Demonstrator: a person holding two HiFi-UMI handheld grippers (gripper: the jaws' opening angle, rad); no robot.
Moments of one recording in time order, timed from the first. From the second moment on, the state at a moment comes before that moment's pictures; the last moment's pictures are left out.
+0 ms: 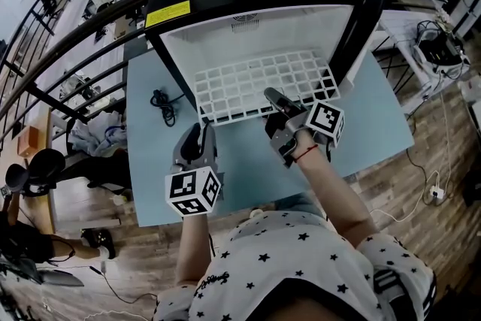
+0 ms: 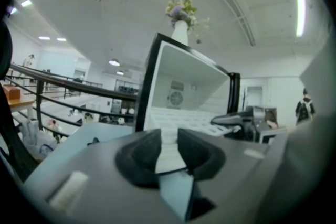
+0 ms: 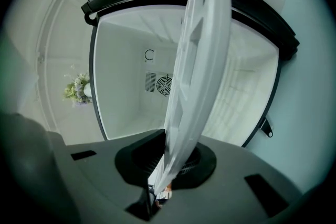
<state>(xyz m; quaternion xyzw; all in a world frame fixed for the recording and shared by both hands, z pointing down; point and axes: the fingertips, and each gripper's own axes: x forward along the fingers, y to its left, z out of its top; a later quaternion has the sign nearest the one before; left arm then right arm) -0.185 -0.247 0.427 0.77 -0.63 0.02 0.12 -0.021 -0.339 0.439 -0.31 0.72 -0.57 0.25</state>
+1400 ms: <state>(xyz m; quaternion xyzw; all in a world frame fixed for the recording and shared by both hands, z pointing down) -0.188 -0.248 0.424 0.77 -0.63 0.00 0.12 0.111 -0.287 0.441 -0.57 0.82 -0.06 -0.05</state>
